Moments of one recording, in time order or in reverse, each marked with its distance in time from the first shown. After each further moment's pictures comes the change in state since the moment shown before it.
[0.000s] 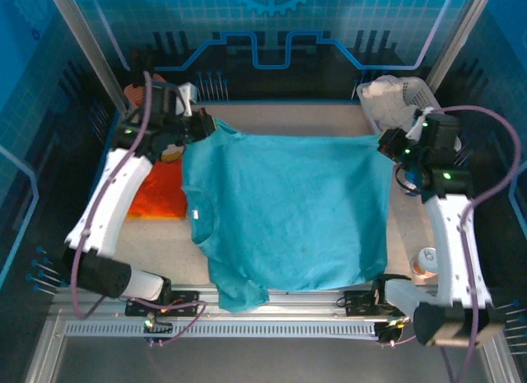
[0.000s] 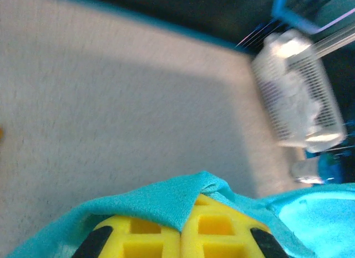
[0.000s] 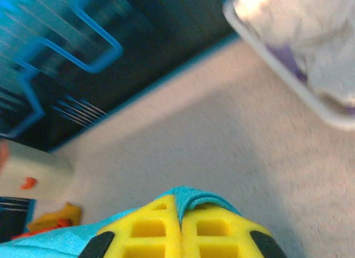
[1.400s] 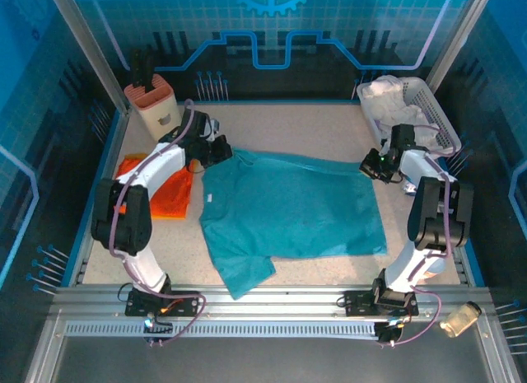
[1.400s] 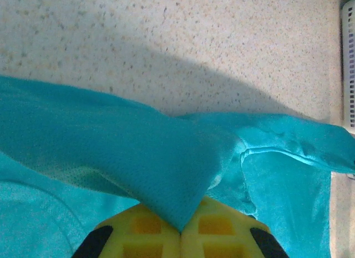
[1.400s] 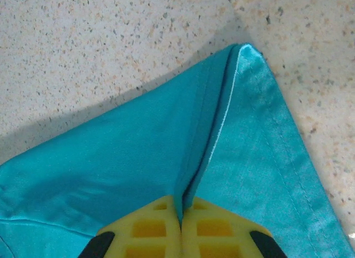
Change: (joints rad) left arm 0.021 0.283 -0.272 0.341 0.110 -0.068; right arm -0.088 0.624 -0.068 0.144 -0.138 -0.098
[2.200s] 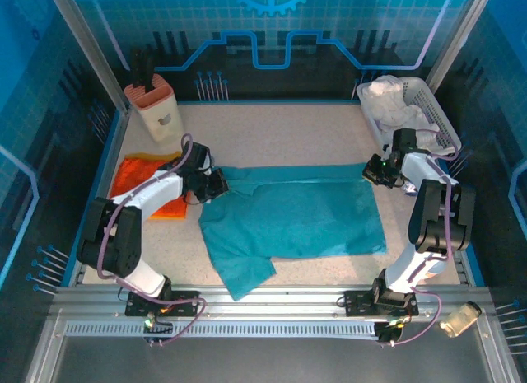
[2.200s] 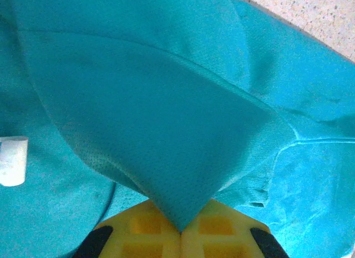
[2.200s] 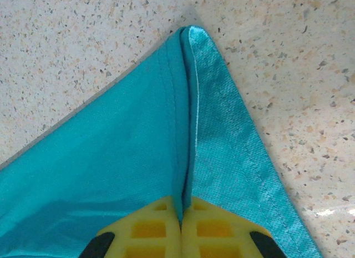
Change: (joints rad) left arm -0.046 -0.168 -0.336 0.010 -0.046 -0.123; right arm -0.016 -0.016 -0.028 -0.042 0.050 -0.039
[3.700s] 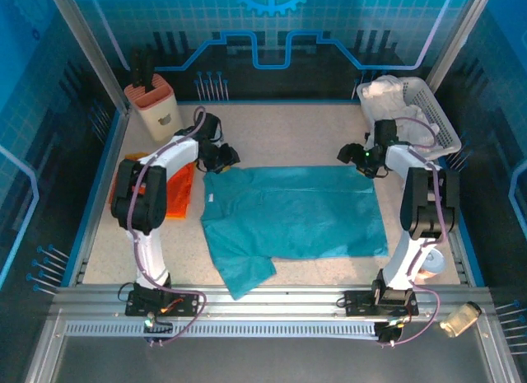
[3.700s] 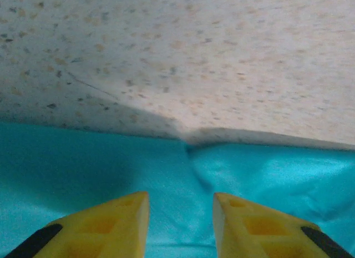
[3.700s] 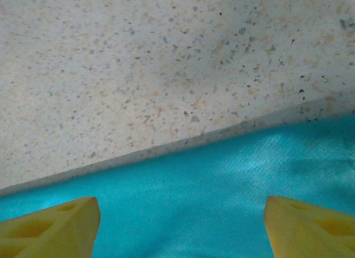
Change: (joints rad) left arm 0.038 0.435 0.489 -0.133 -0.006 0.045; right arm 0.117 0.158 0.106 0.150 -0.028 0.019
